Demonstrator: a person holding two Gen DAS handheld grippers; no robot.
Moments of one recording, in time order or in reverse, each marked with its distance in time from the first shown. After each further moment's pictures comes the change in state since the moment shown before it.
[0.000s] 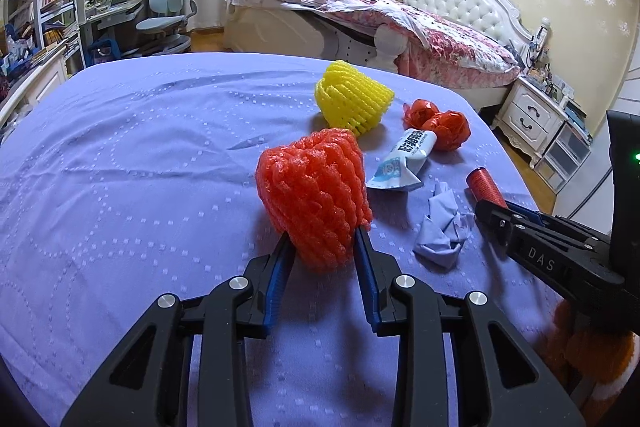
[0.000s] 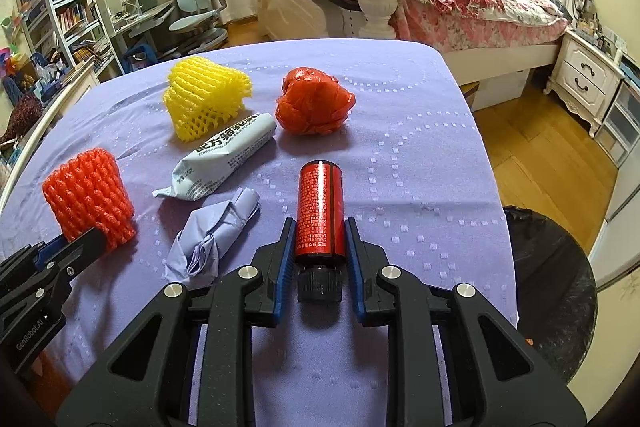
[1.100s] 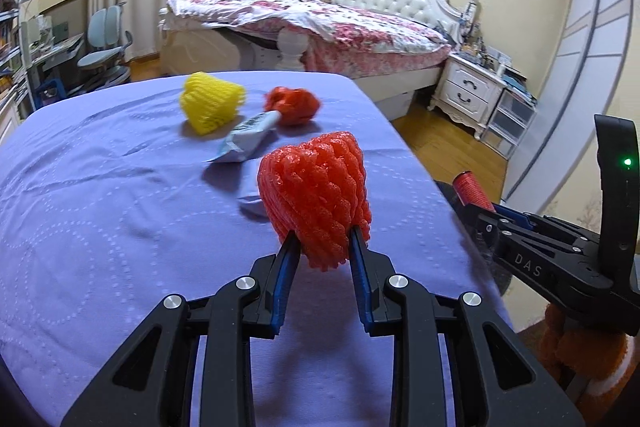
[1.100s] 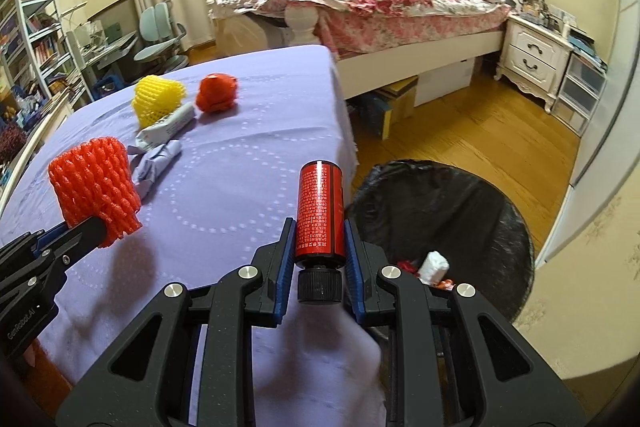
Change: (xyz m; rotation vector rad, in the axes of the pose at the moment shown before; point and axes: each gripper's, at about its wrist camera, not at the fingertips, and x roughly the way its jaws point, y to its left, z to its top) left arm -0.035 -0.108 -0.036 0.176 -0.028 -0.176; right arm -0.083 -0.084 -0.069 0.123 -0.074 -0.118
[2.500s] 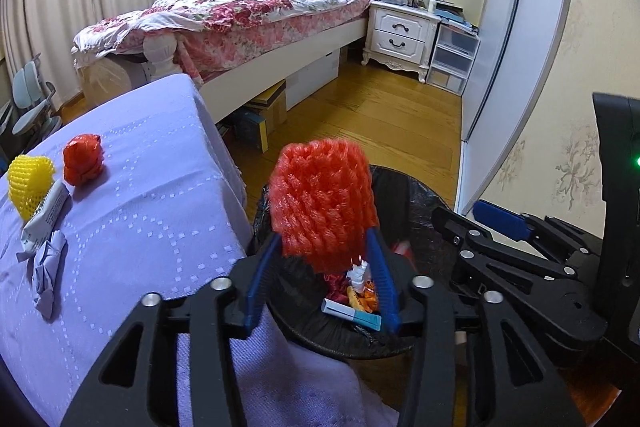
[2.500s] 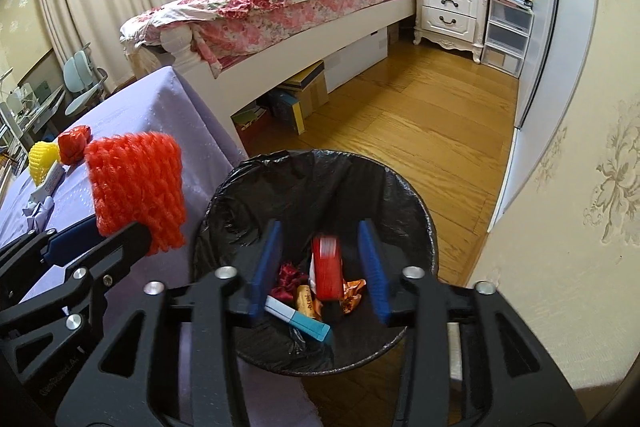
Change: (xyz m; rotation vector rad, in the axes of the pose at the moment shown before) left arm 0.097 -0.148 0.020 0.246 0.099 -0.106; right arm 0.022 -0.143 -0.013 0.243 -0.006 -0.171
